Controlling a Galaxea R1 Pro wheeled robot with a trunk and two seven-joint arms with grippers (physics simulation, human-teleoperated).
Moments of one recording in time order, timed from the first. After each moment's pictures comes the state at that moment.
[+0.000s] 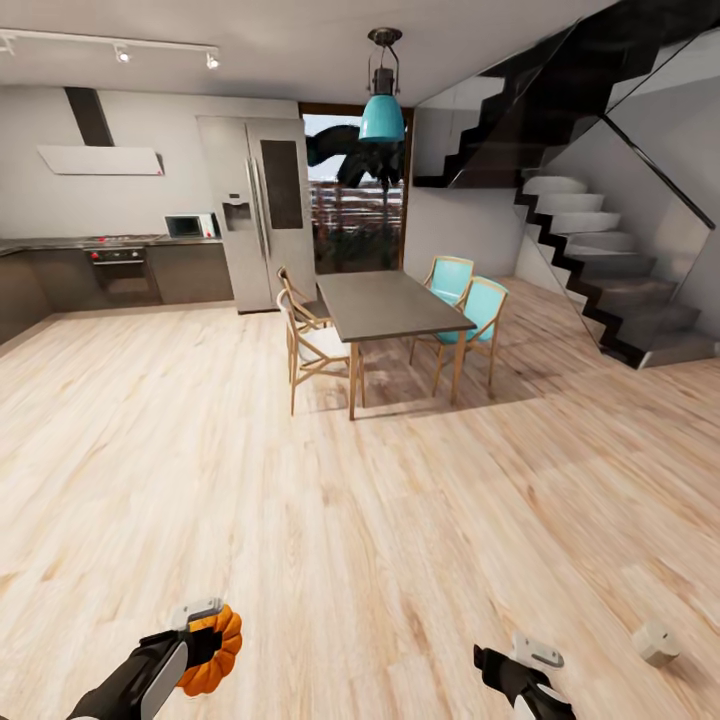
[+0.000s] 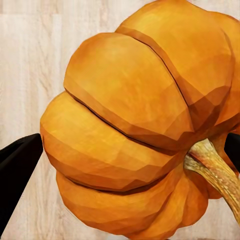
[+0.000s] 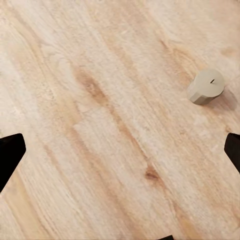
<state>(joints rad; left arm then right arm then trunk) -0.46 0.13 -0.07 -0.50 0.33 0.36 0.18 -0.37 0.01 -0.18 -0.46 -0.17 0.05 -0.07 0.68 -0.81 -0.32</state>
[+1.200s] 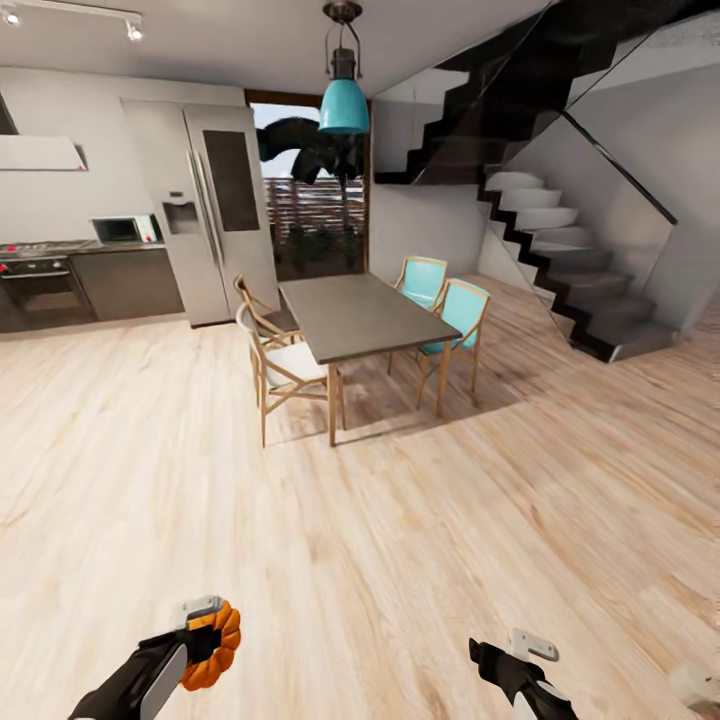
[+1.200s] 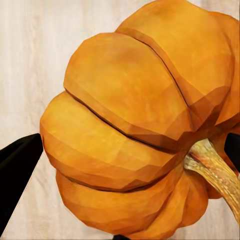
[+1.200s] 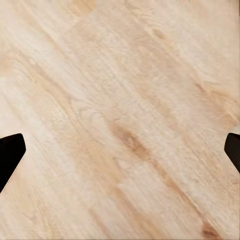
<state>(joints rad) -0.46 0.13 -0.08 -0.49 0.33 0.31 0.18 -0.37 0.01 -0.18 -0.48 -0.17 0.05 -0.03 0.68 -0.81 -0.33</state>
